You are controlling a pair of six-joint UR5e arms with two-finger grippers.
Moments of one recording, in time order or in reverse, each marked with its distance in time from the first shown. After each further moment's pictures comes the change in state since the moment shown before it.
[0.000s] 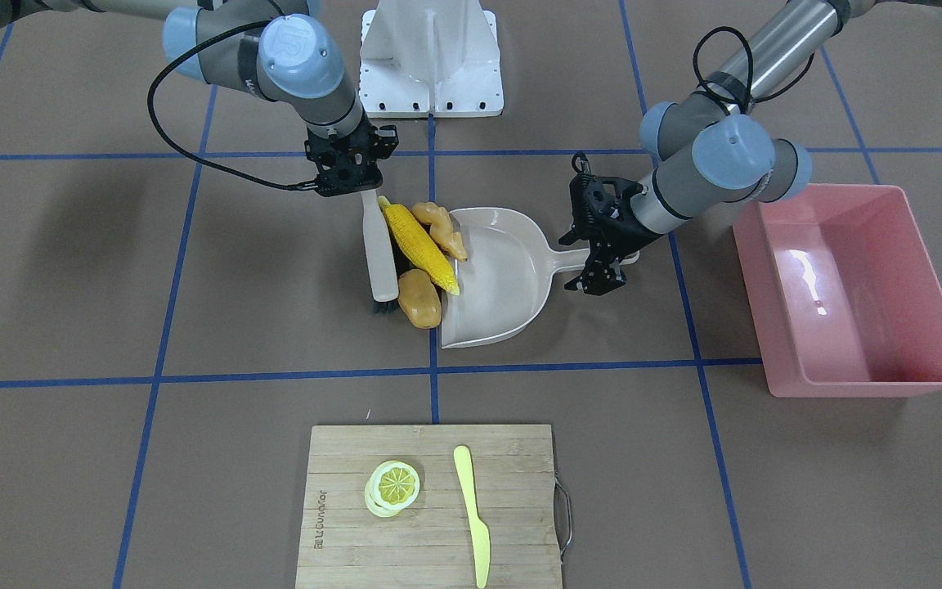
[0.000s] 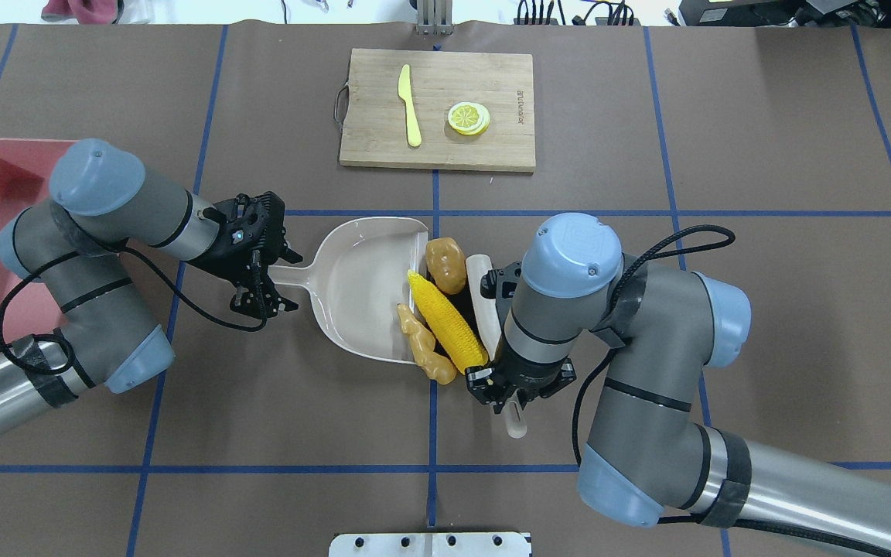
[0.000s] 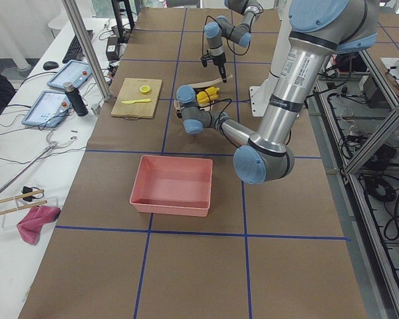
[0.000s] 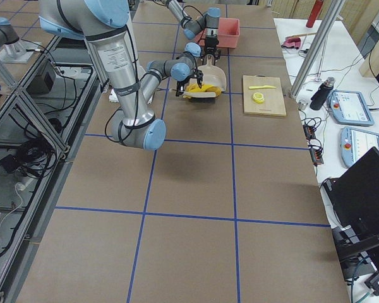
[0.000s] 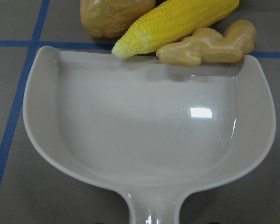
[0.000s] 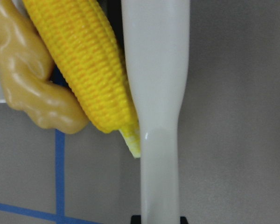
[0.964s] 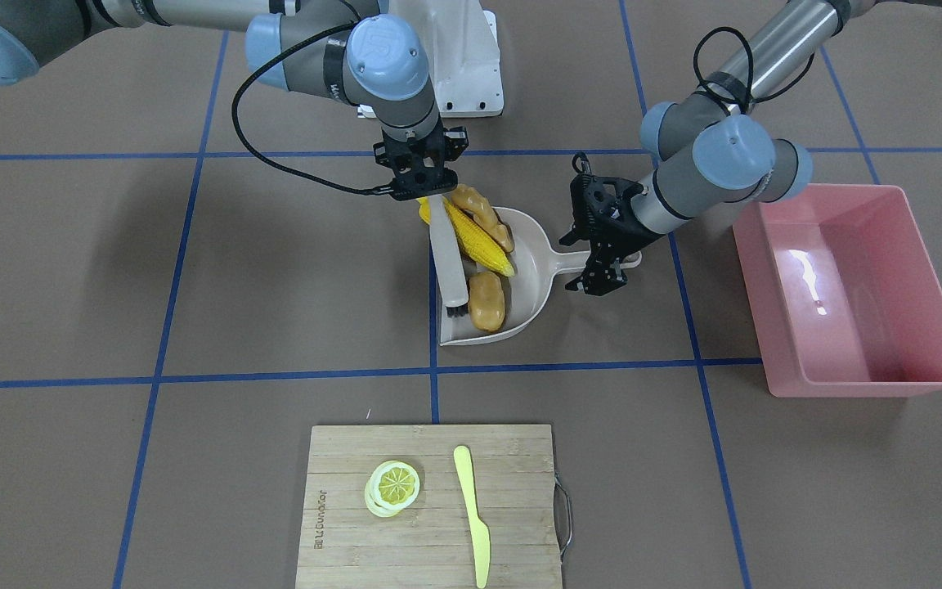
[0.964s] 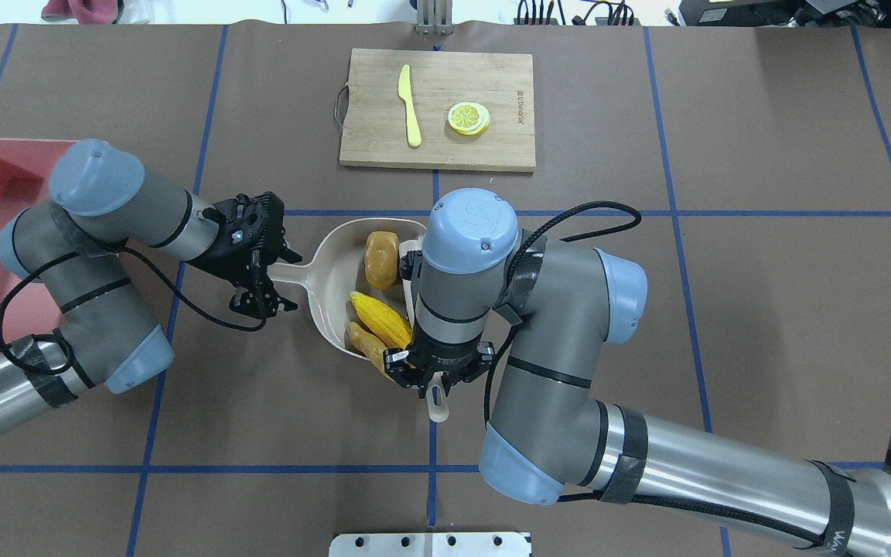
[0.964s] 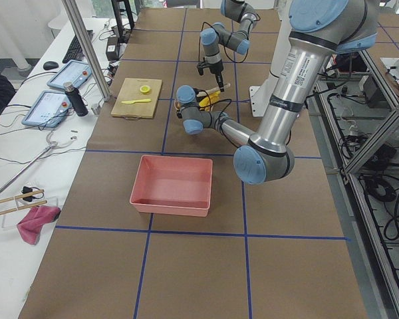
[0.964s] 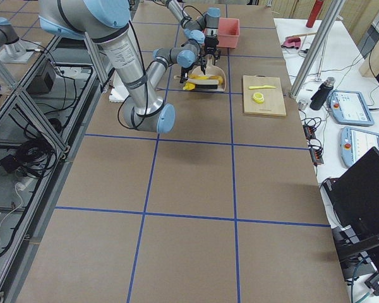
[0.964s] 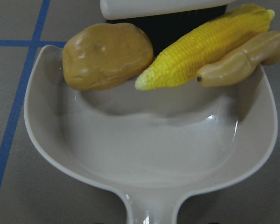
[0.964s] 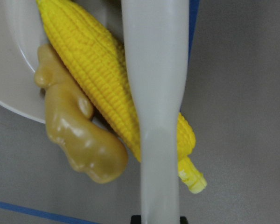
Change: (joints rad) left arm 0.000 0.001 0.001 0.000 0.002 0.001; right arm -0.006 0.201 -0.156 -0.001 0.001 0.020
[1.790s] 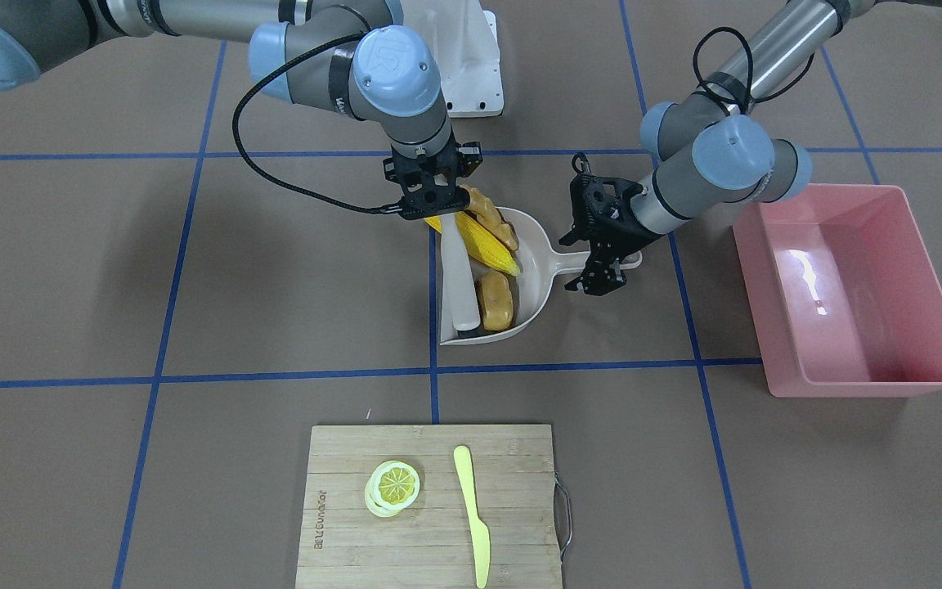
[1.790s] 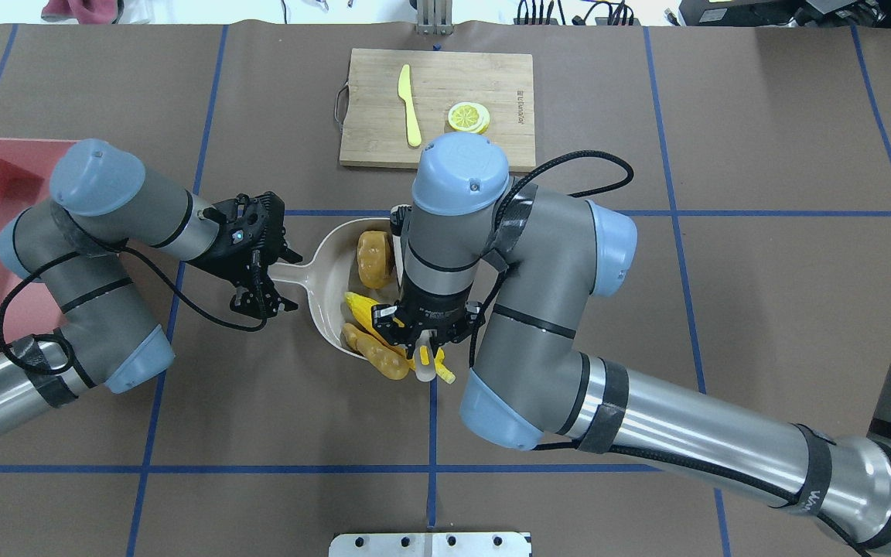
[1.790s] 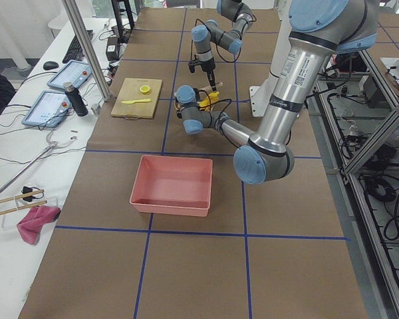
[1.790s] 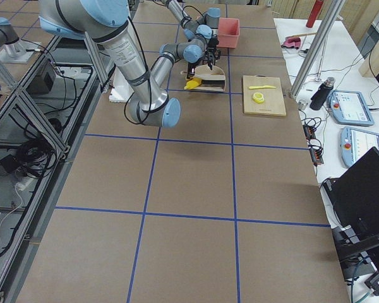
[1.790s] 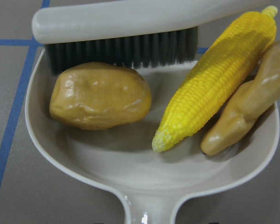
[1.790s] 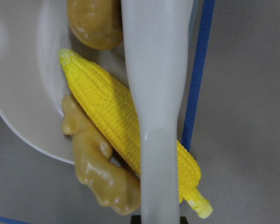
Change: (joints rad) left arm 0.000 -0.001 0.001 0.000 0.000 -0.001; right arm 0.080 0.061 -0.064 -0.001 0.060 -0.027
